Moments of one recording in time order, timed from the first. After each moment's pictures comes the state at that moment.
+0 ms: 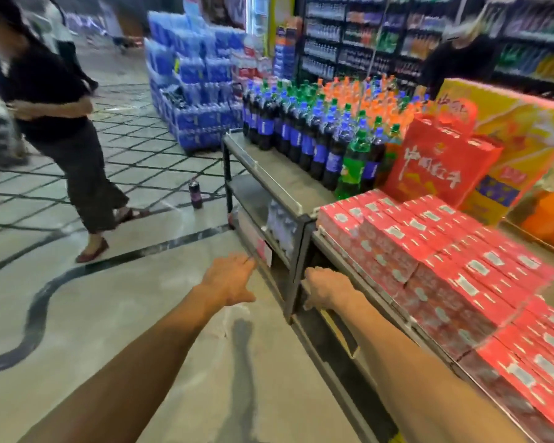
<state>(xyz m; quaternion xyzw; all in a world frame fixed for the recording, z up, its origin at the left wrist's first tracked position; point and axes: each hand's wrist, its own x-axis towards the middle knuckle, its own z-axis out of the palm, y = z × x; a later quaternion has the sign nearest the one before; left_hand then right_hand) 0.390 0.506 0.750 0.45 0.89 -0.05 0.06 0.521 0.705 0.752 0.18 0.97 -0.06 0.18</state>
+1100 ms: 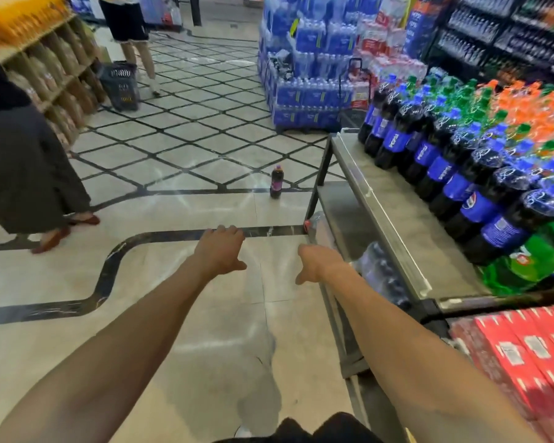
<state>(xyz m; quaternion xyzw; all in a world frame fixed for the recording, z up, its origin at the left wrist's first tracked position) -0.024 0.431 0.724 0.24 0.97 -0.05 0.08 0.034 0.657 0.730 0.02 0.97 -0.03 0.23</state>
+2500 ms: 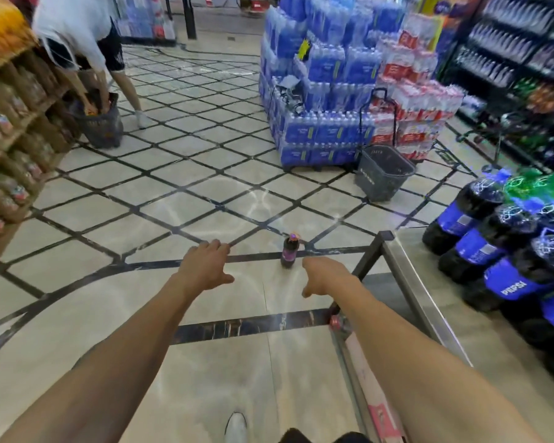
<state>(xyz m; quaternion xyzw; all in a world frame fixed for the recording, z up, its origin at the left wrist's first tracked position) -0.692 0.457 0.709 0.22 0.97 -0.02 0.10 -0.635 0.725 0.714 0.03 0.97 -0.02 0.25</state>
